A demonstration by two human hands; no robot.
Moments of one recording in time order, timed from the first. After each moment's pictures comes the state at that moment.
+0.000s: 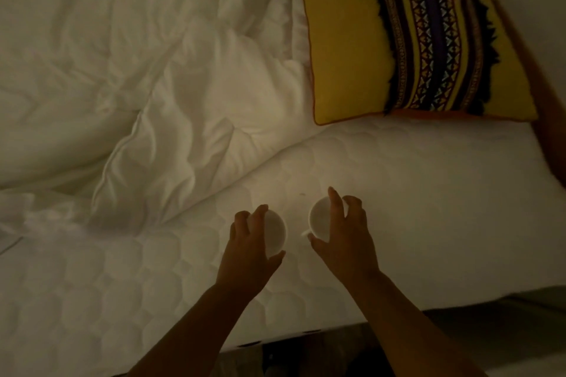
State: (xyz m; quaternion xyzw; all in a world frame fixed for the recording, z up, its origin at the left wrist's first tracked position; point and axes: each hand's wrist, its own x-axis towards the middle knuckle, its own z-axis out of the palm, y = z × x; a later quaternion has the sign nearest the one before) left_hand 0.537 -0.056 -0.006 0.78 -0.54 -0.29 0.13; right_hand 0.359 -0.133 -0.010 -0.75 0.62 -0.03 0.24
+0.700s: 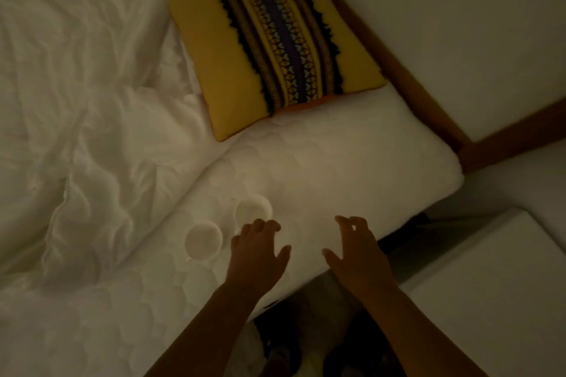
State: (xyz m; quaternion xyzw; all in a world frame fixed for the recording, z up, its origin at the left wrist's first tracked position) left_hand 0.414 -0.077 0.079 0.68 -0.68 -0.27 0.02; right_hand 0.209 -0.064 0.073 -0.60 0.73 0.00 0.34
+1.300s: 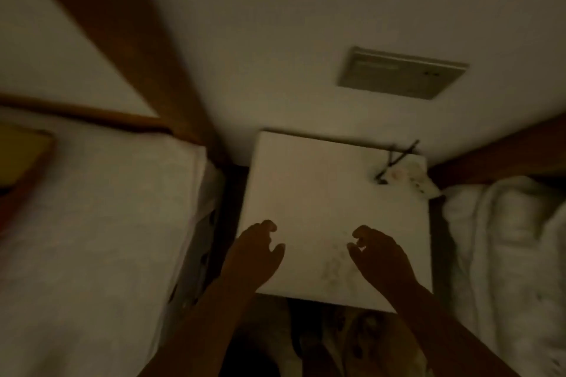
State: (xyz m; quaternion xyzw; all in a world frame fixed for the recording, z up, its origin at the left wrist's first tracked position) left_hand 0.040 -0.008 0.065 0.31 -0.85 -0.38 -0.17; right_hand -0.098 0.207 0.060 -0.20 0.93 -0.09 0.28
